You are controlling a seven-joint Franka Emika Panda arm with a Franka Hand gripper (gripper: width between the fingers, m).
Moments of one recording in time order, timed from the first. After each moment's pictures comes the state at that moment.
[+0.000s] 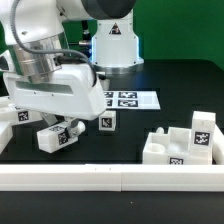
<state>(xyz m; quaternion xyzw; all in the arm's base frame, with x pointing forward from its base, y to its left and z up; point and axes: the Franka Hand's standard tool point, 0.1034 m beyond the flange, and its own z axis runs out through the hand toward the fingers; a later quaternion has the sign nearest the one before) 0.550 -0.113 0.021 -0.95 0.31 0.02 0.09</state>
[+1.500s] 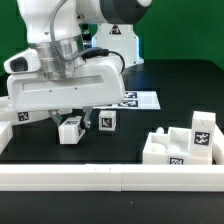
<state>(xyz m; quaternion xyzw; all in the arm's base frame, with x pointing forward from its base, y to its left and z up) 0.508 -0.101 0.012 -1.00 0.07 0.00 0.06</state>
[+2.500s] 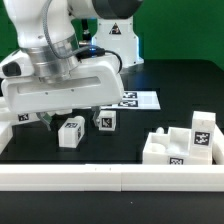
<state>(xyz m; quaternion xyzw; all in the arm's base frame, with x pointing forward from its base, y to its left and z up) 0.520 -0.098 0.019 -0.99 0.08 0.12 0.10</state>
